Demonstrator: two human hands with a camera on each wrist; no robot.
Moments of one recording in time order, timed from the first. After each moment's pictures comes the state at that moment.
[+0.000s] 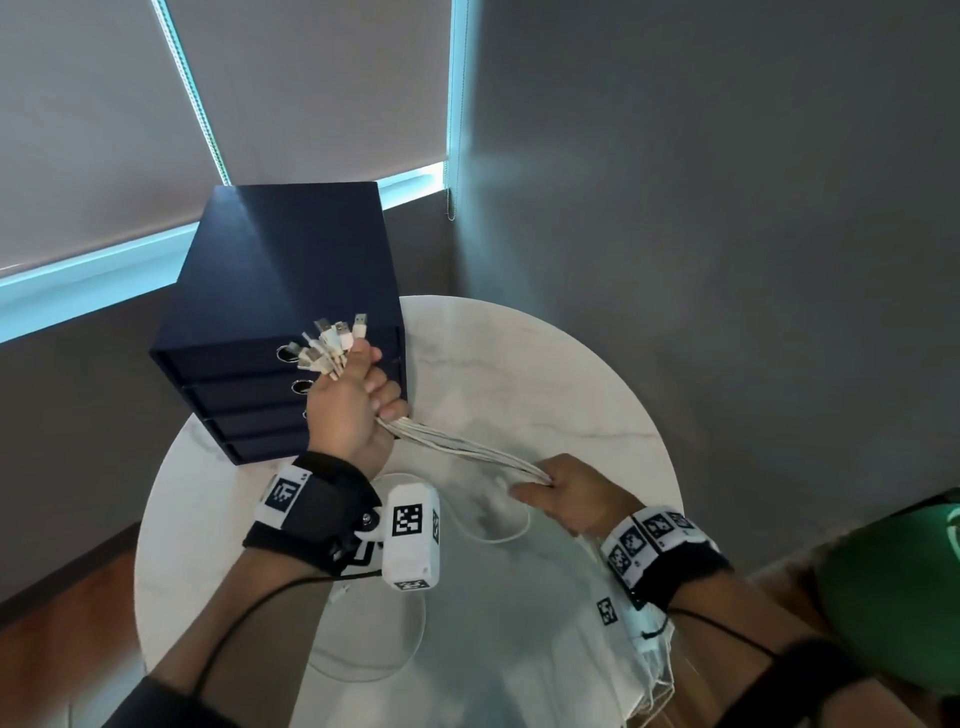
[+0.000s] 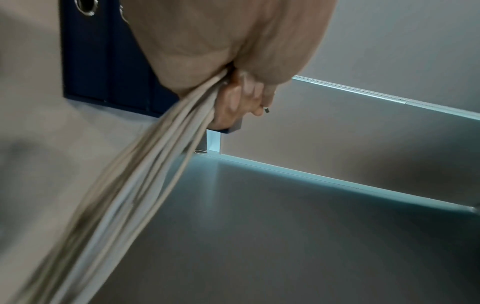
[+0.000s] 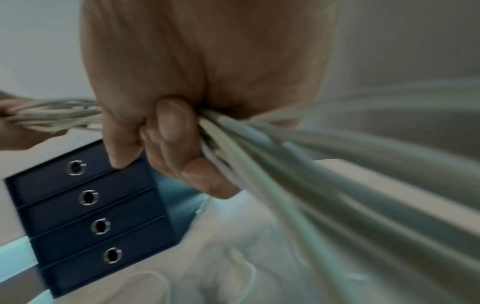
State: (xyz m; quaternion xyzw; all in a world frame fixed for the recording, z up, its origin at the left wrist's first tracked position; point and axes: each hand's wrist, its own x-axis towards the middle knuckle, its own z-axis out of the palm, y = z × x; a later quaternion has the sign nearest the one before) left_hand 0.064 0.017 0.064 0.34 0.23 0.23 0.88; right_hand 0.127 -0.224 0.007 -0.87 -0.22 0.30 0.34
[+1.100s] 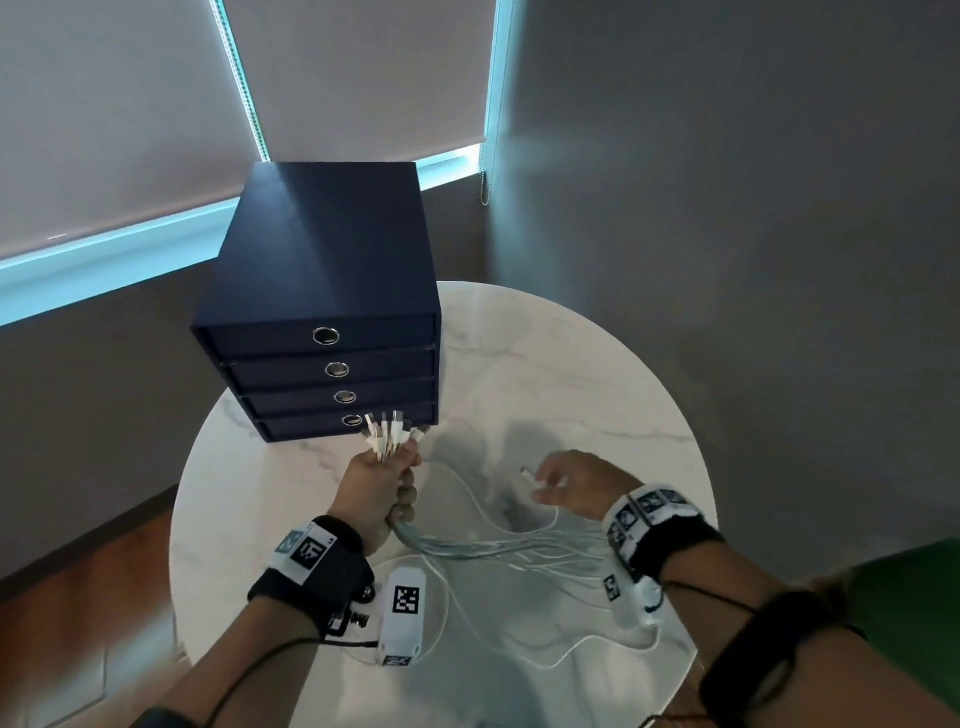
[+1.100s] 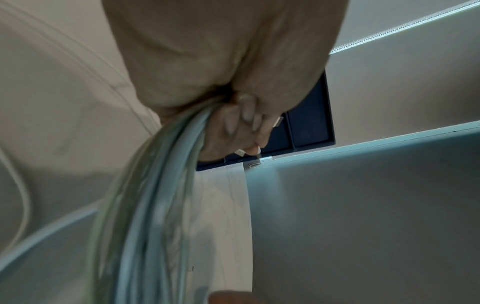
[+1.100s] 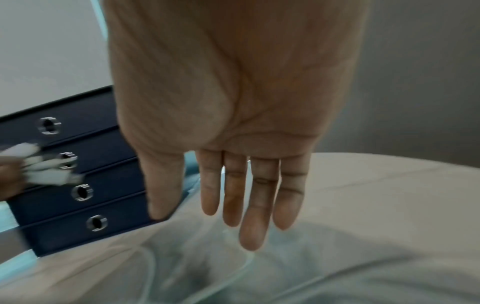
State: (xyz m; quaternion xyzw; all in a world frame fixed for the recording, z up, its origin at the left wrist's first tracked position) left_hand 0.012 0.023 -0.031 0.48 0.36 0.04 0.80; right_hand 0.159 -0.203 -0.023 -0.90 -0.27 0.32 0.12
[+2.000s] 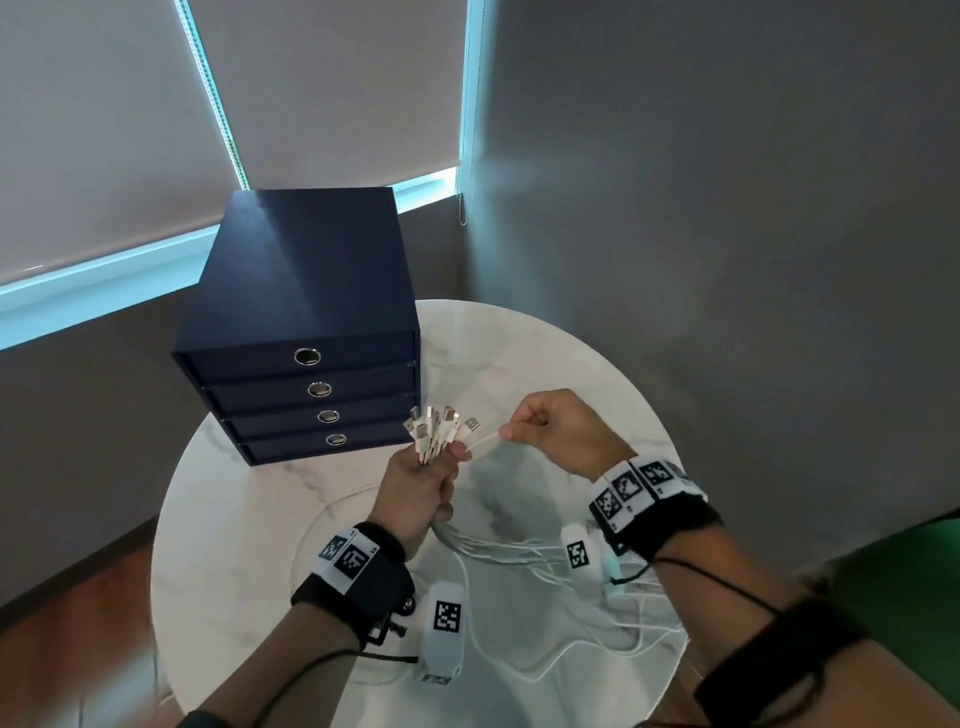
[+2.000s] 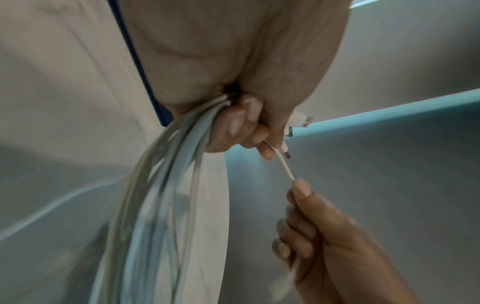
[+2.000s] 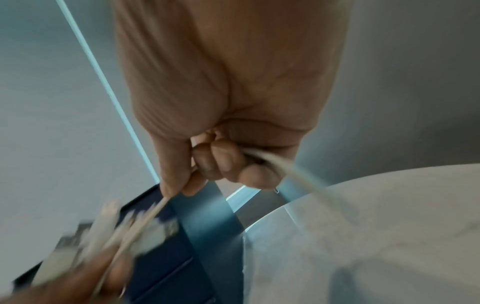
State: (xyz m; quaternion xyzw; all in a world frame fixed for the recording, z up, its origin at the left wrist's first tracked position) left_hand 0.037 -0.022 -0.014 0.54 0.26 0.06 0.80; right_hand 0.159 -0.176 0.047 -0.85 -0.23 0.20 0.43
